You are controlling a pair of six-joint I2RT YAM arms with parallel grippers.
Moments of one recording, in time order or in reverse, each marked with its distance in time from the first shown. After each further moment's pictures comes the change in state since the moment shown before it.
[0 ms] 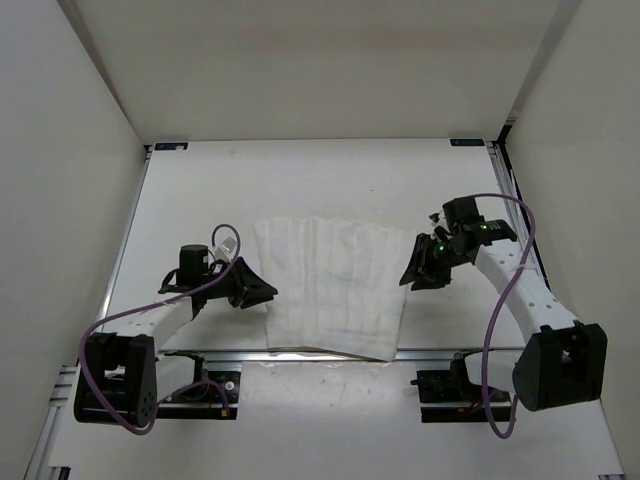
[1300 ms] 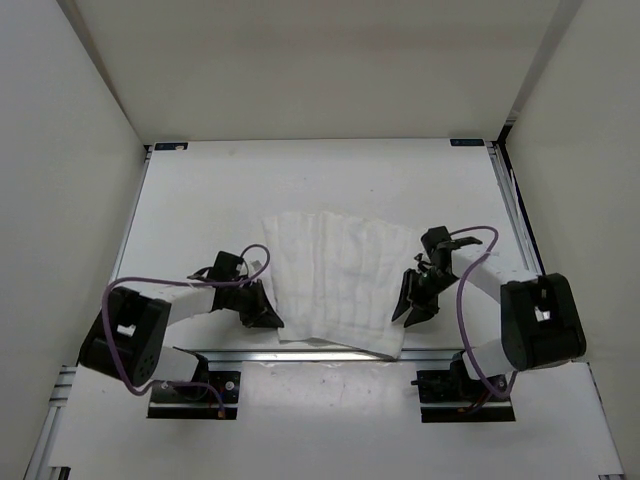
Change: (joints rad) left arm -0.247 0.206 0.032 -0.201 -0.252 0.117; right arm 0.067 0.206 -0.241 0.103 -0.035 0.055
